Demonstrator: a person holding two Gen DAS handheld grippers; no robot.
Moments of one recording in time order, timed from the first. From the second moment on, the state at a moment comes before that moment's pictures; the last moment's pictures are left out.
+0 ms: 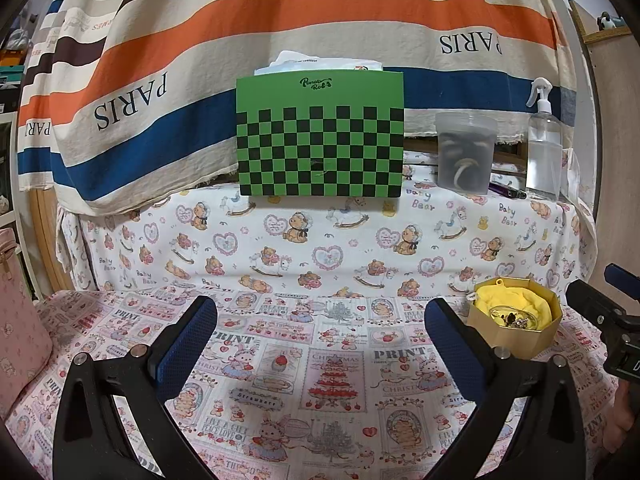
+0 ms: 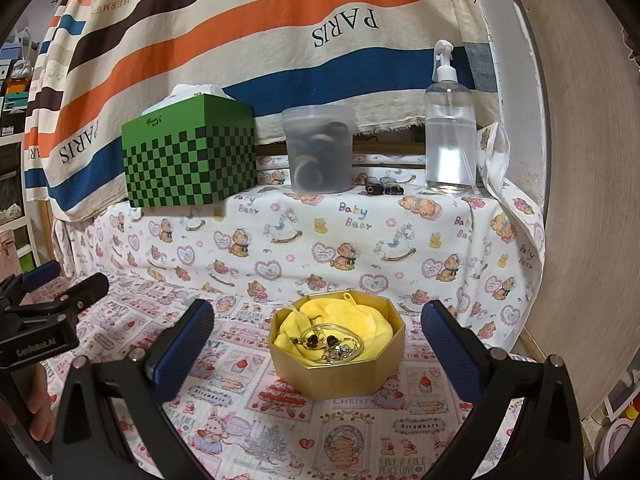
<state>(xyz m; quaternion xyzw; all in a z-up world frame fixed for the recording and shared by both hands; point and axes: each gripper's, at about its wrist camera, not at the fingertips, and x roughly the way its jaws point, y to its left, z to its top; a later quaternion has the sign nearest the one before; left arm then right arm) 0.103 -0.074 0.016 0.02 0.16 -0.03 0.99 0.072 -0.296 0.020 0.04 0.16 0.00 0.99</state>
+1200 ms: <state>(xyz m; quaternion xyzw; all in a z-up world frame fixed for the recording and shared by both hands) 0.102 -0.073 0.017 0.02 0.15 -0.02 0.99 0.072 -0.295 0.021 0.03 0.16 0.00 0.99</state>
